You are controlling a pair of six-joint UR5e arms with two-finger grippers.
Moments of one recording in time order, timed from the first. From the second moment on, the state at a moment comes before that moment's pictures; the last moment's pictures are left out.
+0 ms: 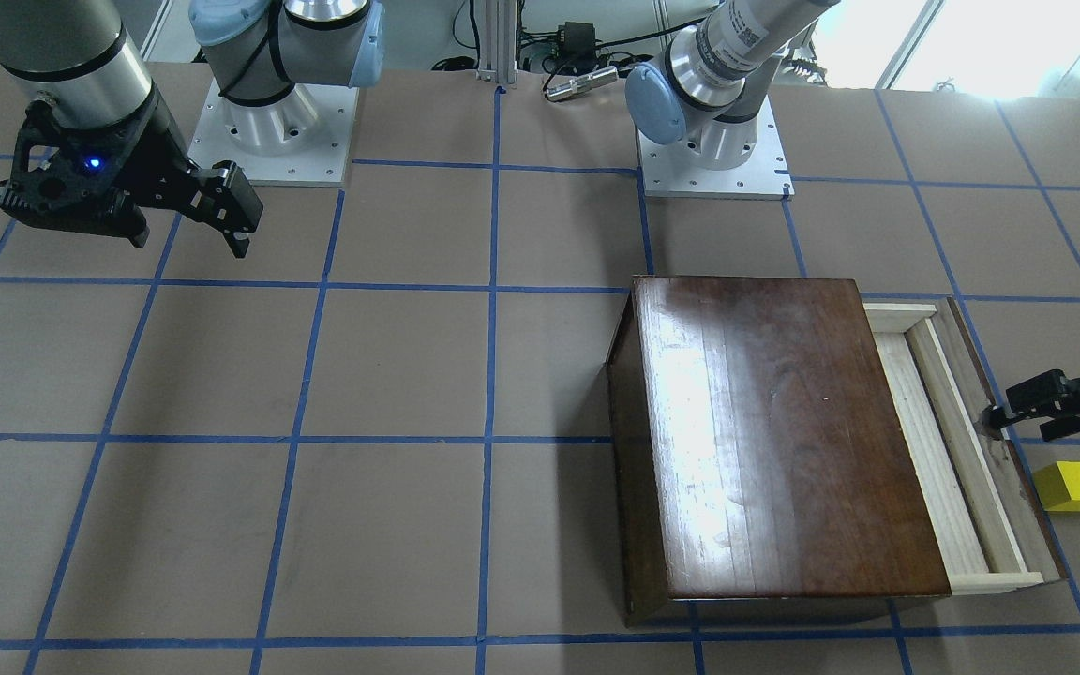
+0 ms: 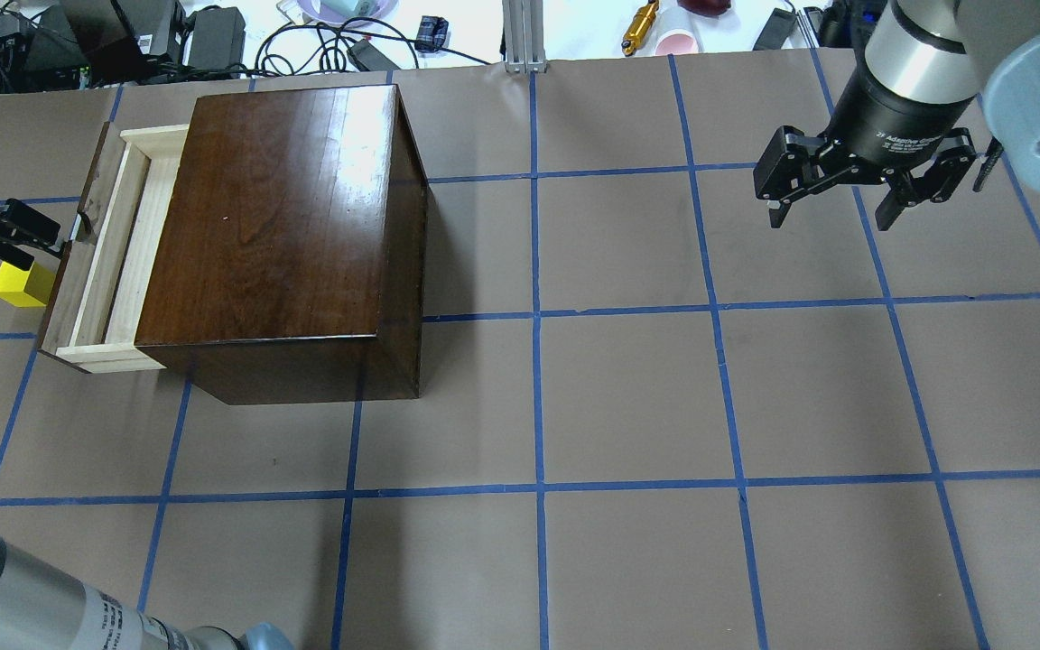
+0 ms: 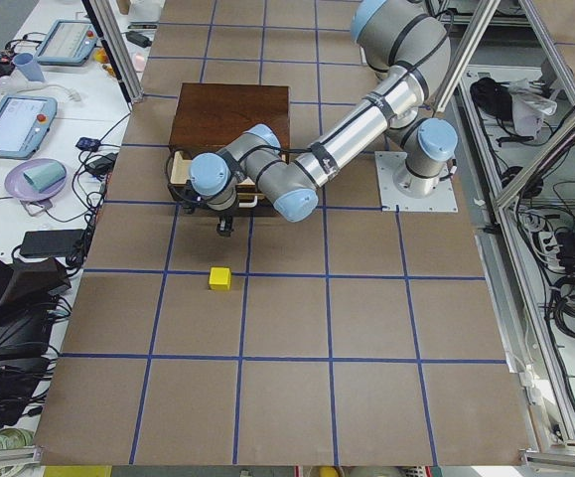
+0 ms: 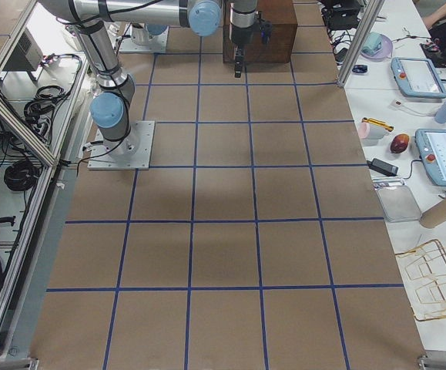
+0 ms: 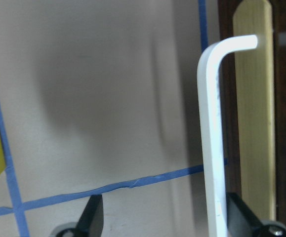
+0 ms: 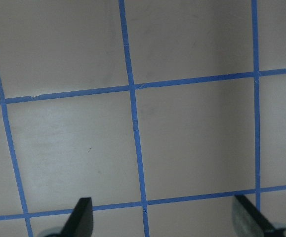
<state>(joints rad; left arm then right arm) -0.89 -2.03 -1.46 -1.41 1.39 0.78 1.52 -1.59 1.63 -1.60 -1.59 0.04</state>
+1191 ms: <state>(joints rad) -0.87 -2.14 -1.34 -1.27 1.52 0.77 1.52 -1.59 1.63 -1.60 -1.59 0.04</state>
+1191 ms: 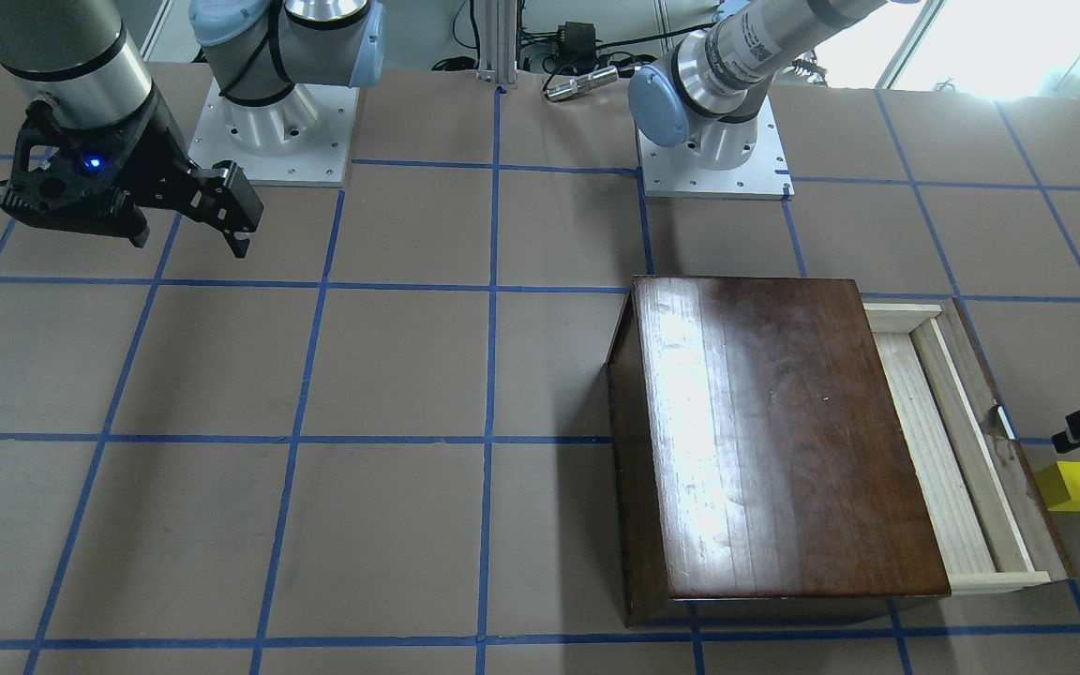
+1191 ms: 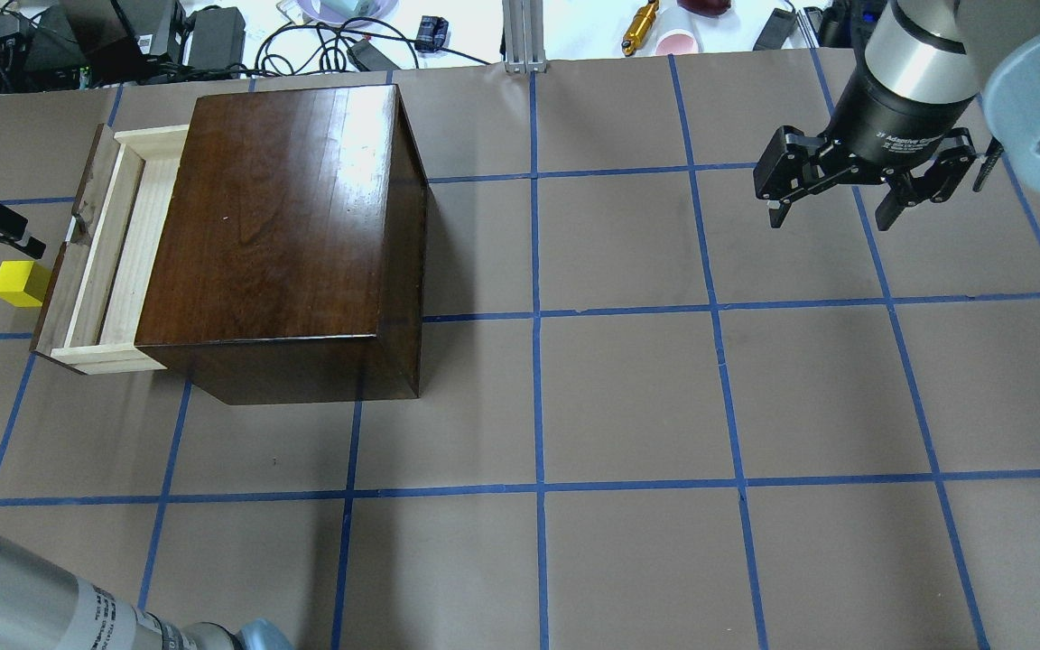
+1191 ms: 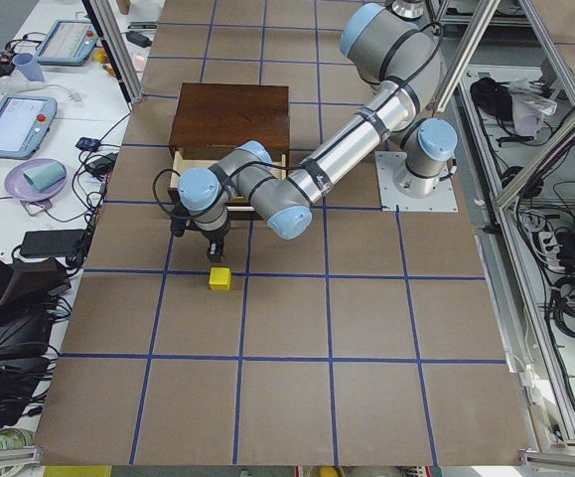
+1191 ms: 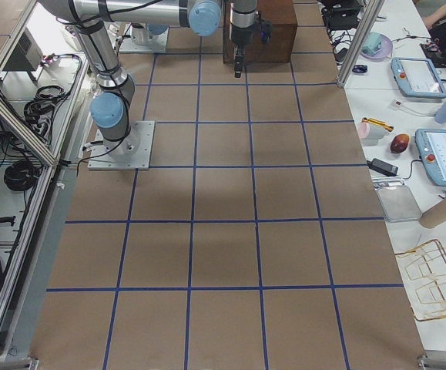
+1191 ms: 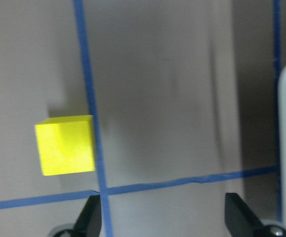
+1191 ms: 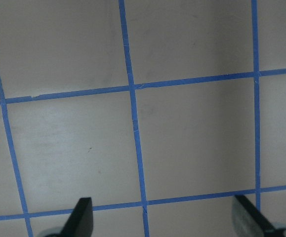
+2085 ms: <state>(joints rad) -0.86 -2.29 -1.34 -1.11 1.60 0.77 1.52 -1.59 1.63 -1.60 -1.59 0.04</state>
